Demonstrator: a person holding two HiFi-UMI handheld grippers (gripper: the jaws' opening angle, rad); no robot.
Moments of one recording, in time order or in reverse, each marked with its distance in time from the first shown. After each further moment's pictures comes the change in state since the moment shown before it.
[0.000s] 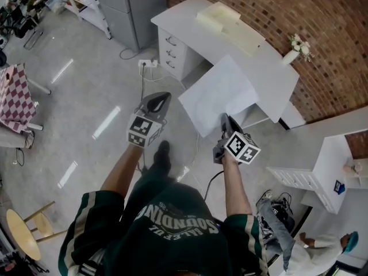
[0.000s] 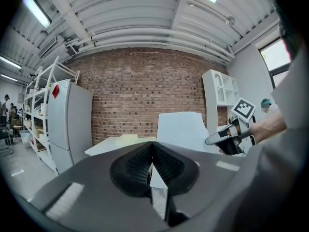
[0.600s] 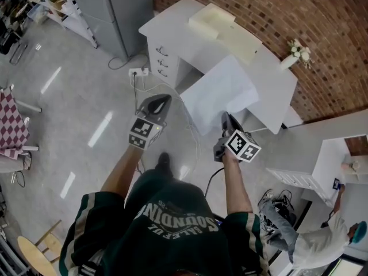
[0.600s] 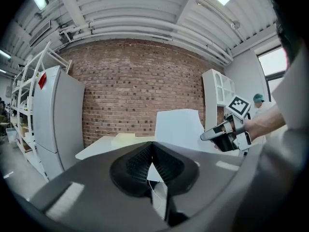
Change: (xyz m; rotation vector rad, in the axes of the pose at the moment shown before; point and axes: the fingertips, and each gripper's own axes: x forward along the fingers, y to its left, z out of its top) left arm 0.114 0.099 -0.001 -0.003 0.037 -0.111; right arm 0.125 -0.012 0.066 0.039 -0.027 -0.085
